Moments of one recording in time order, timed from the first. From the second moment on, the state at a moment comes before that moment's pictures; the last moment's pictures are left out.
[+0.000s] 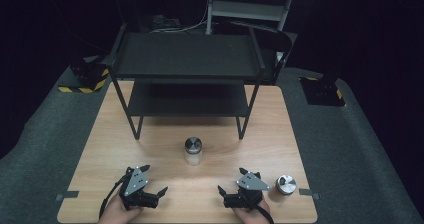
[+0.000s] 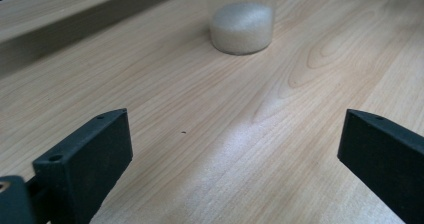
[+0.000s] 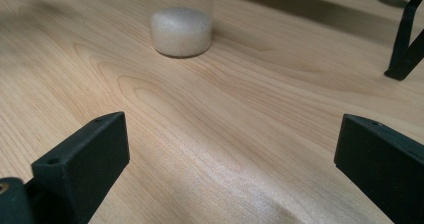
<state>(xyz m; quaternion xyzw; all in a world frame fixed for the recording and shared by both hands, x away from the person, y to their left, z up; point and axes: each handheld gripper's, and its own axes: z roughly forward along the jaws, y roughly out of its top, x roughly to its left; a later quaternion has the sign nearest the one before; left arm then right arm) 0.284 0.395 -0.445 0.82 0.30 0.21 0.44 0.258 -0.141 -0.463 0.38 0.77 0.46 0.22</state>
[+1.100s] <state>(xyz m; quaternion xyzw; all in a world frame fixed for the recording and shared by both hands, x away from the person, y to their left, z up) 0.284 0.399 -0.443 0.83 0.30 0.19 0.44 0.261 -0.145 -0.461 0.40 0.77 0.46 0.21</state>
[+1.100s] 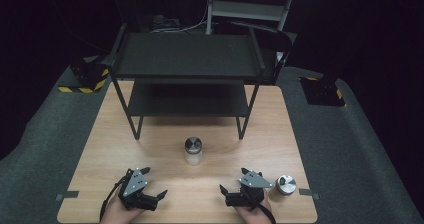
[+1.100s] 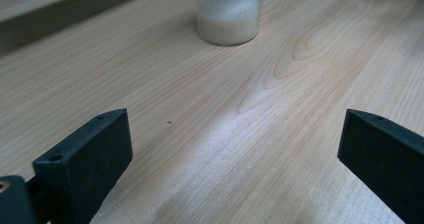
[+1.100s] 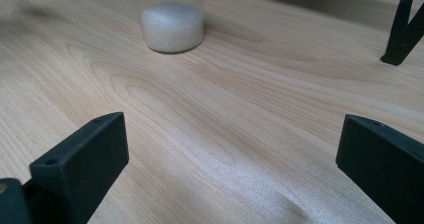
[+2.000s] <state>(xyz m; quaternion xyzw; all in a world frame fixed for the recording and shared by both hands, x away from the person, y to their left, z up) 0.292 0.399 -0.438 0.81 0.30 0.16 0.48 0.261 -0.146 -0.461 0.40 0.77 0.46 0.21</state>
